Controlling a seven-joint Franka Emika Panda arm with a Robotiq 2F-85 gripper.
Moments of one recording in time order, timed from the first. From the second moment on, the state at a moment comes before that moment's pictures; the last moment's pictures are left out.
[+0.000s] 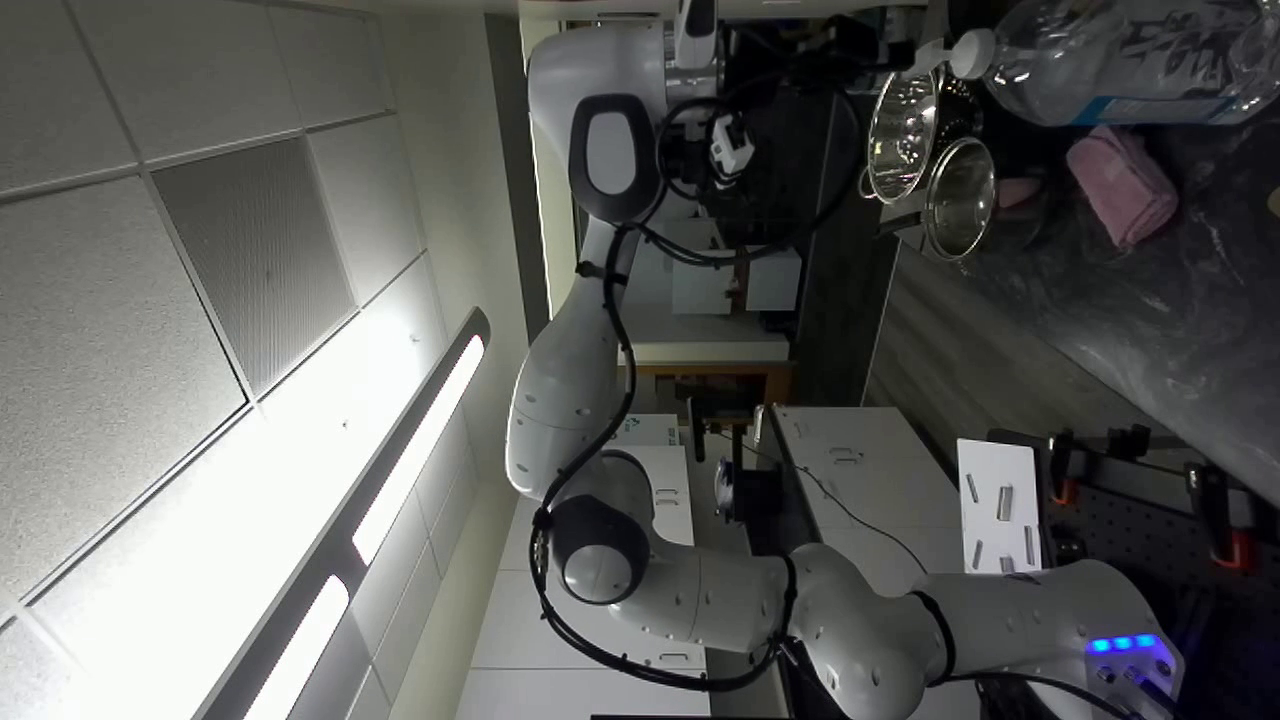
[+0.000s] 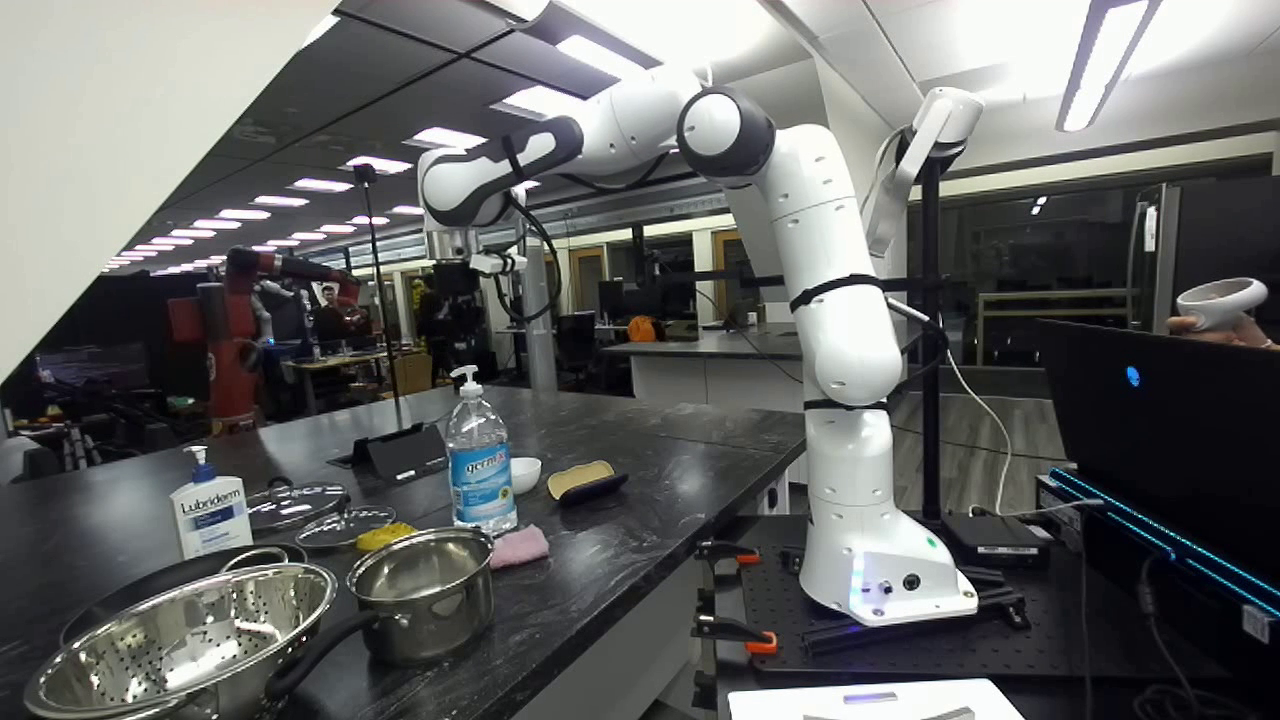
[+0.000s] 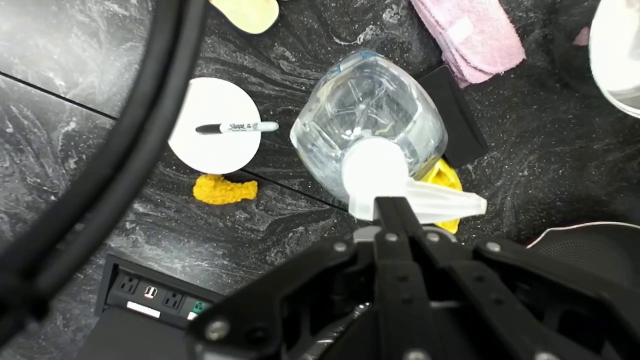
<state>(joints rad) -0.15 0.20 -0.11 -1.63 -0.04 1.90 -0.14</state>
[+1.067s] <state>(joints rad) -0.15 0.22 -0.11 -1.62 -0.03 1.90 -0.14</state>
